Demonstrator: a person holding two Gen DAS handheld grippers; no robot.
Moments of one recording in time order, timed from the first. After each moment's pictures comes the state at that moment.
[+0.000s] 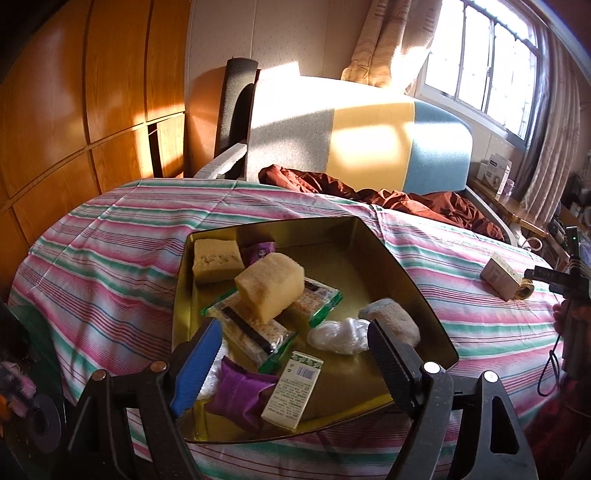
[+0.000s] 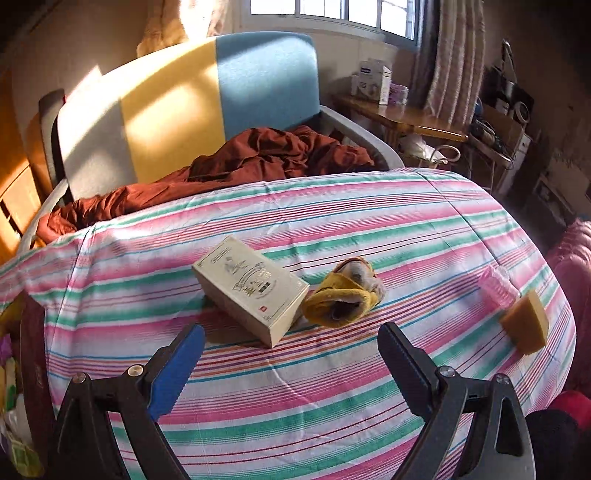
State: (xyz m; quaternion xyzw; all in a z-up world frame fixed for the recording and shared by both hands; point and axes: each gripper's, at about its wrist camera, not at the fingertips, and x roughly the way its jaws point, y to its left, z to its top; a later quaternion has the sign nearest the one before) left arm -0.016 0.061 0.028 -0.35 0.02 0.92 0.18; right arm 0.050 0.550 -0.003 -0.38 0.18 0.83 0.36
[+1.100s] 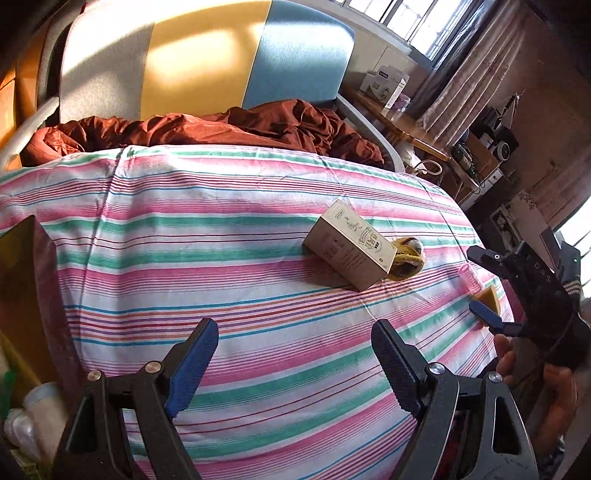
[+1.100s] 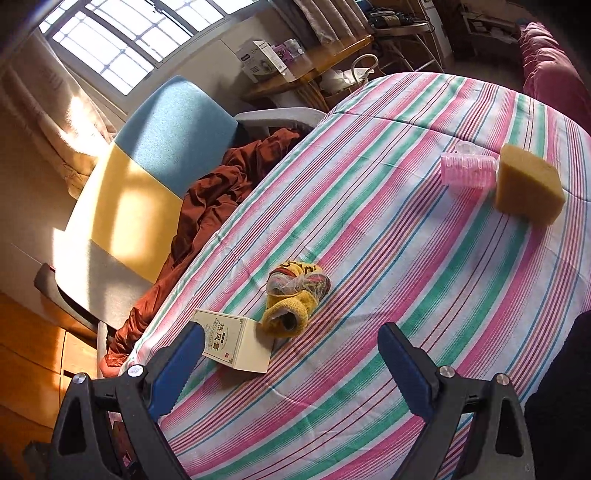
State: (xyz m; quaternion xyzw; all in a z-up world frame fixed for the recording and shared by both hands) left arm -0.060 0.388 -0.005 -0.51 0.04 0.76 0.40; right arm 0.133 0.622 -0.003 -0.26 0.47 0.78 0.33
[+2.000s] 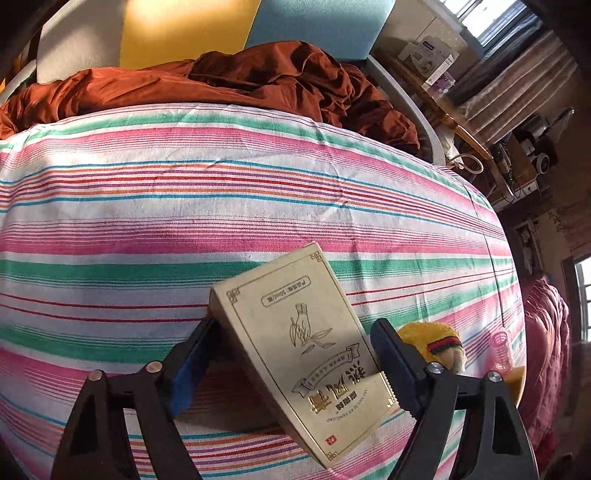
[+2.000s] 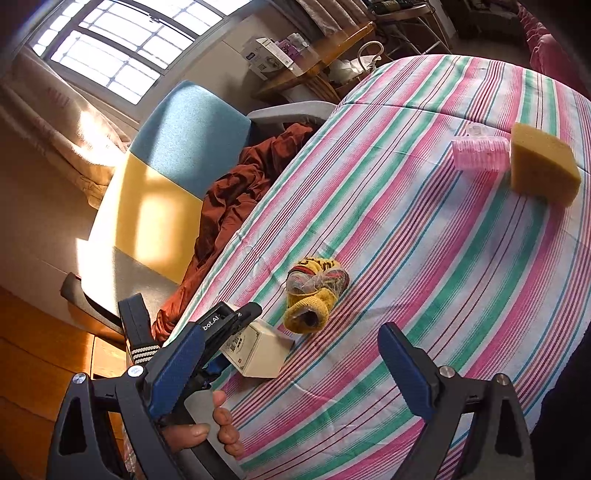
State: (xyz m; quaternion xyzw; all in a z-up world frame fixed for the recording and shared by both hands) left arm -0.109 0.549 -0.068 -0.58 0.03 0.73 0.35; right arm 0.136 0.628 -0.010 -0.24 0.50 0.78 0.29
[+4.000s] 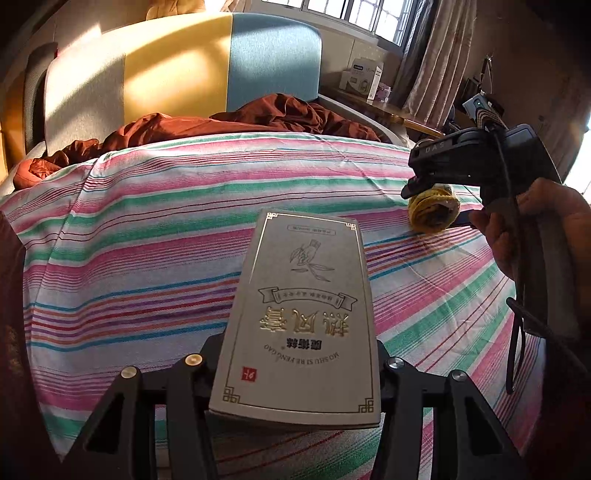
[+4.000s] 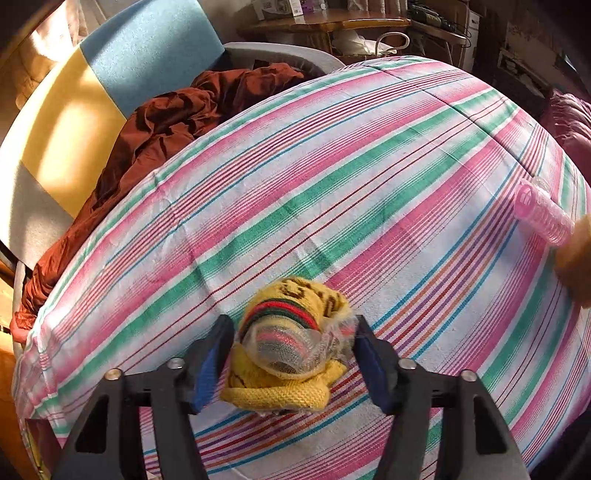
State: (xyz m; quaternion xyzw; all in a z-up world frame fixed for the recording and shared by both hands) left arm -0.034 0.396 -0.084 -0.41 0.10 0.80 0.42; right arm 0.014 0.658 -0.068 -0.46 0.32 0.73 0.39
